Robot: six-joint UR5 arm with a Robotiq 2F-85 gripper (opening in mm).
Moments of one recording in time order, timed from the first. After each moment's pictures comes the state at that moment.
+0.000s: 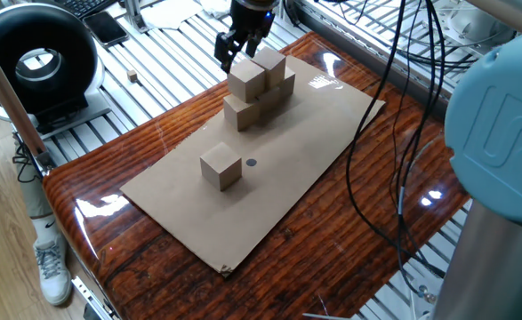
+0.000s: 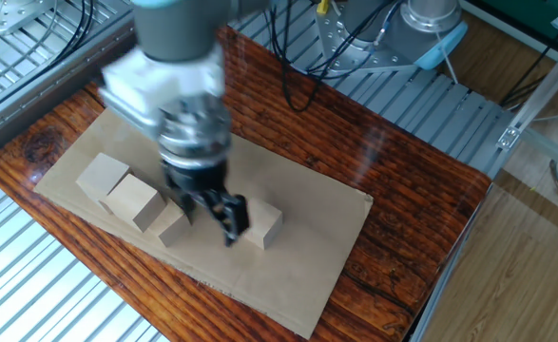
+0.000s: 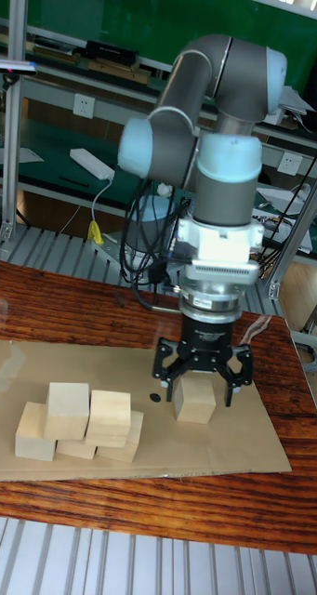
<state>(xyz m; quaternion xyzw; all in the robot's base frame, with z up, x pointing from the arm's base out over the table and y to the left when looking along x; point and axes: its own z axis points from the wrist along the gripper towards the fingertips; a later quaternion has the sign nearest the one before) 0.625 0.106 0.108 0.04 0.99 0.09 0.10</state>
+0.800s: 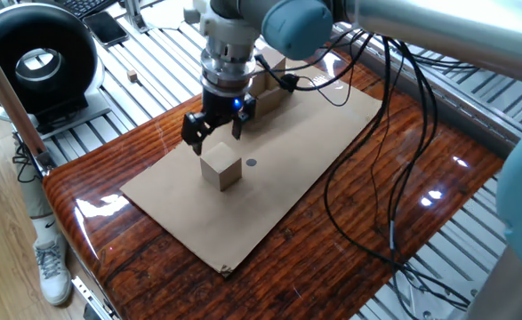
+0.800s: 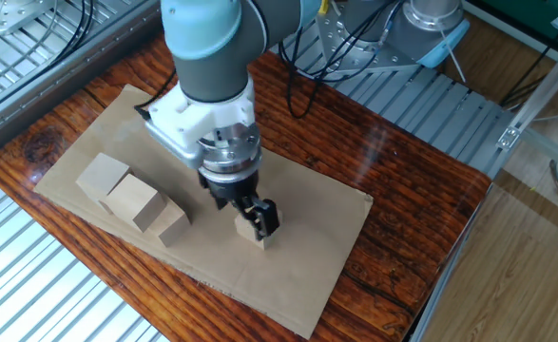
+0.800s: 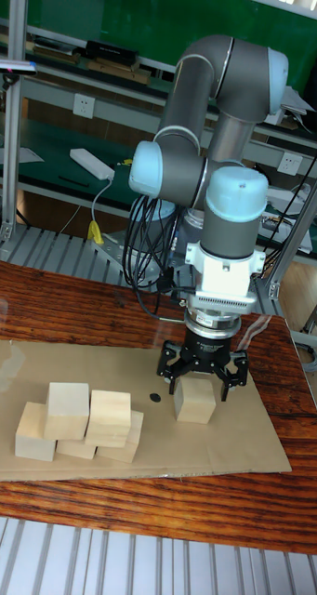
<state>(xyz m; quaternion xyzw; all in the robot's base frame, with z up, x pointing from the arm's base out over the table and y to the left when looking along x) 0.566 0.118 0.063 0.05 1.00 0.08 0.02</state>
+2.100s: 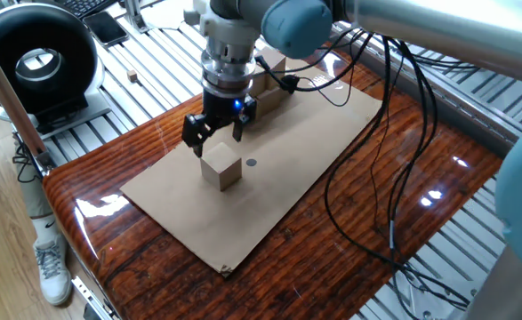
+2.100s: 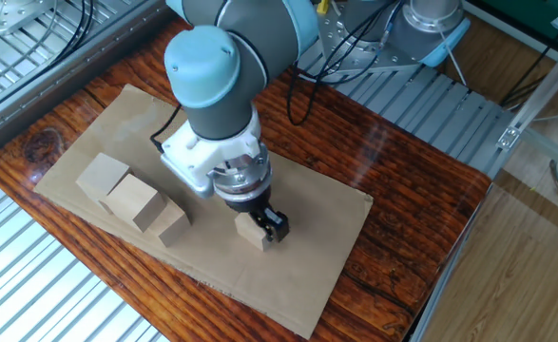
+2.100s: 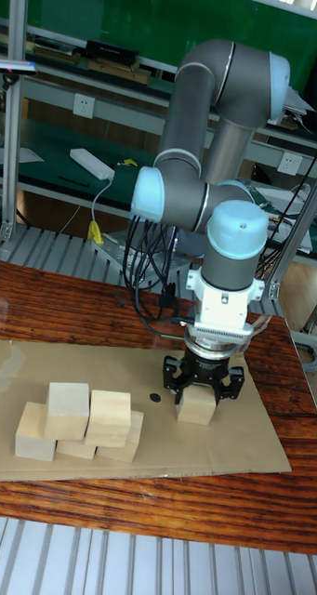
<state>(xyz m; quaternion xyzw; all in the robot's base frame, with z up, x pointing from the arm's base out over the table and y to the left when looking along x) 0.556 0.124 0.031 0.06 1.00 0.07 -0.03</state>
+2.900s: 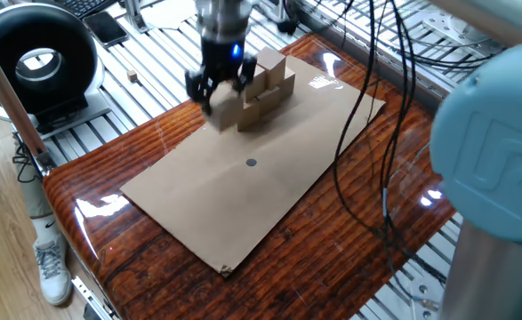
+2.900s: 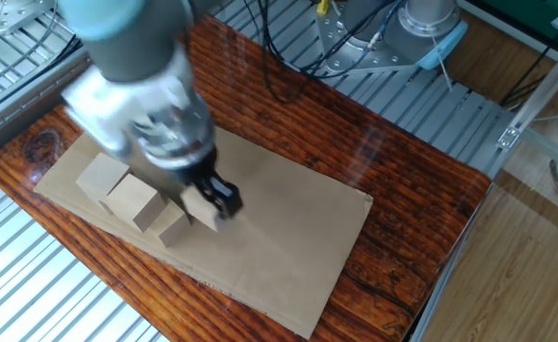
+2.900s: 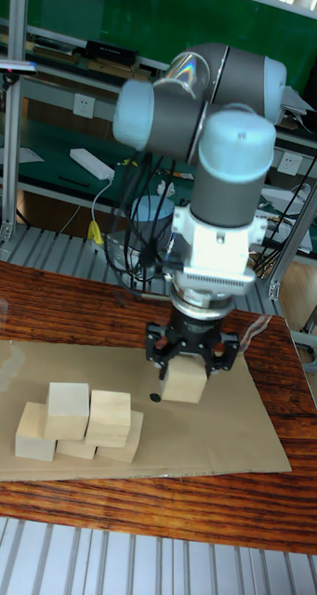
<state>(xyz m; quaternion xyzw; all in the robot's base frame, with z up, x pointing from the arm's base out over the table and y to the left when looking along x) 0.604 0.061 0.142 0.02 1.00 0.06 -0.02</state>
